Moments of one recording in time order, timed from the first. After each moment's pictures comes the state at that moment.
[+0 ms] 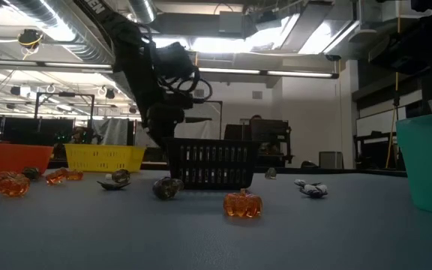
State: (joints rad) left arm 0.39 1.69 0.97 -0.35 -0.14 0.01; right arm 0.58 1.59 1.13 -0.81 -0.12 0.46
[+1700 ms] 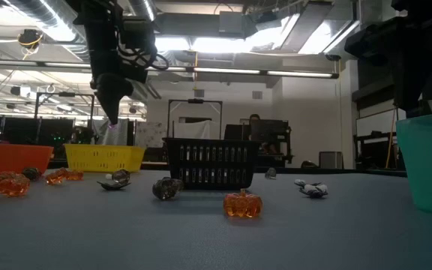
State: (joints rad) left arm 0.50 1.34 0.97 -0.91 -0.38 -0.02; right arm 0.58 1.59 1.13 -0.81 0.09 0.28
